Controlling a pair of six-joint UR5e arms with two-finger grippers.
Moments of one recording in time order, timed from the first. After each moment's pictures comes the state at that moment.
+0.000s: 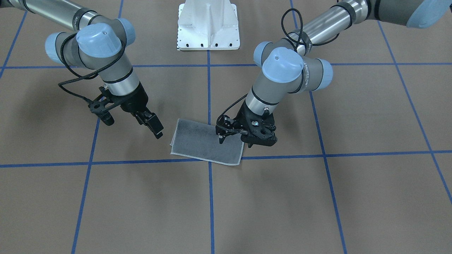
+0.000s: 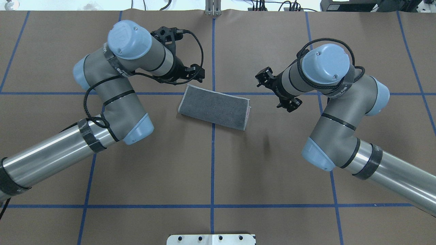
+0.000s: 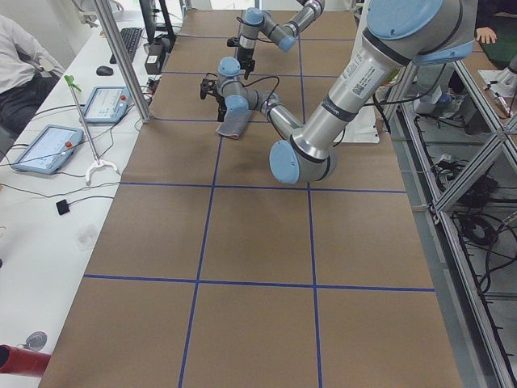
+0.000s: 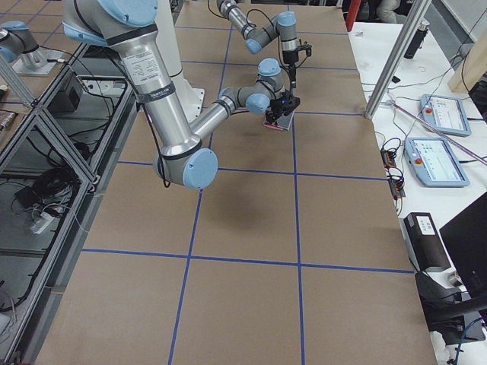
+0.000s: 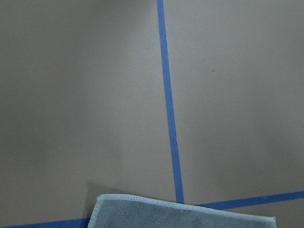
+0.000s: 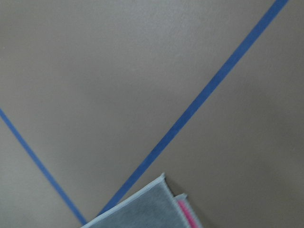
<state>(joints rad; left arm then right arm) -0.71 -2.30 -1.42 -2.09 -1.96 -1.18 0.70 -1.09 1.71 -1.29 1.86 1.87</state>
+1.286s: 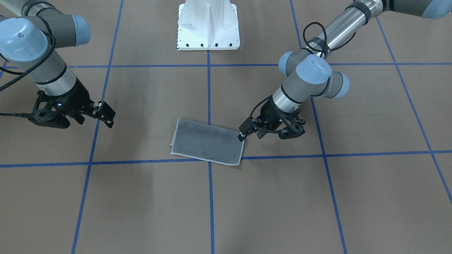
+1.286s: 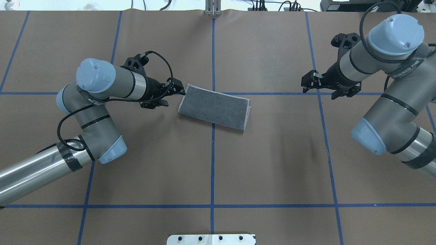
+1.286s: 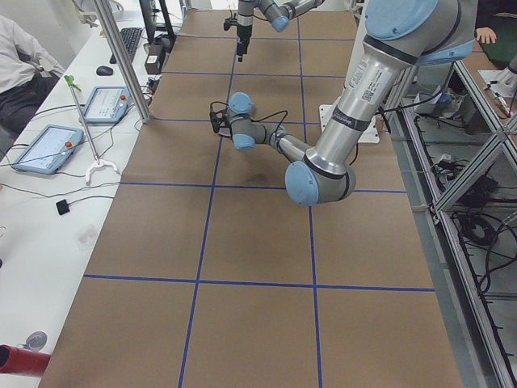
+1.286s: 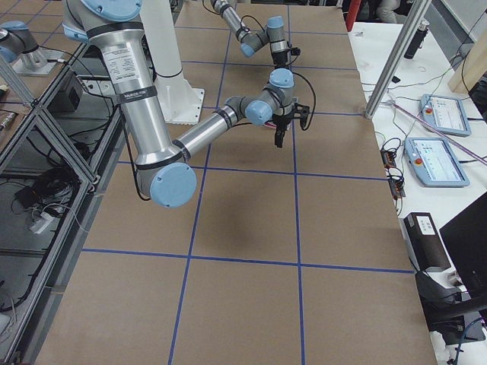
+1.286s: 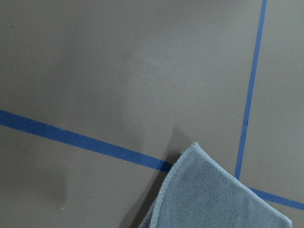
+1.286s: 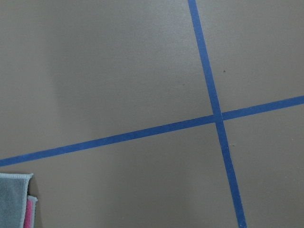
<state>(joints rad) -0.67 -2.15 -1.35 -2.49 -1.96 -1.69 0.87 -1.25 1.83 -1.43 2.08 1.16</state>
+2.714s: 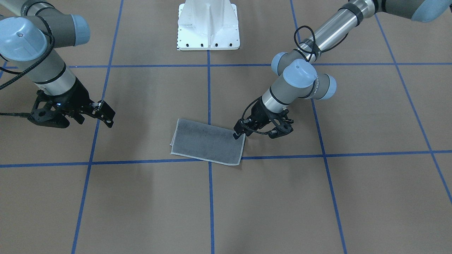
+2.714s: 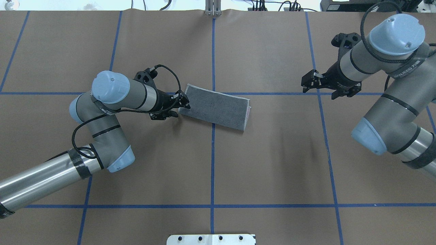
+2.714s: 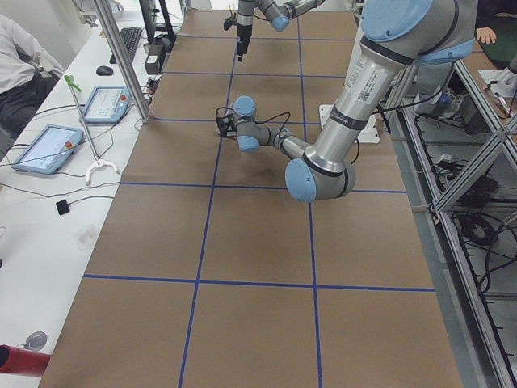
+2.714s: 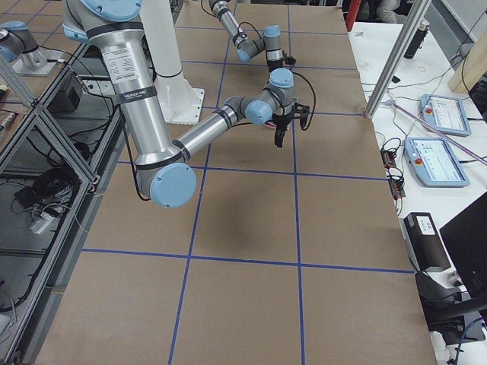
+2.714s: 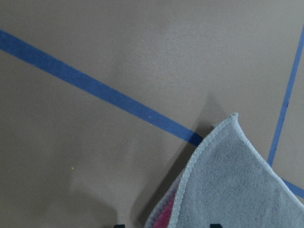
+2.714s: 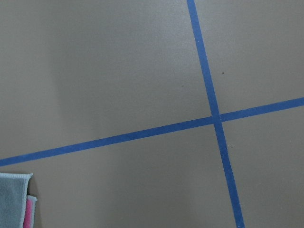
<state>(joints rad) -0.62 -2.18 -1.30 -2.49 -1.96 -1.75 0.87 -1.25 1.83 -1.43 2.09 1.16</state>
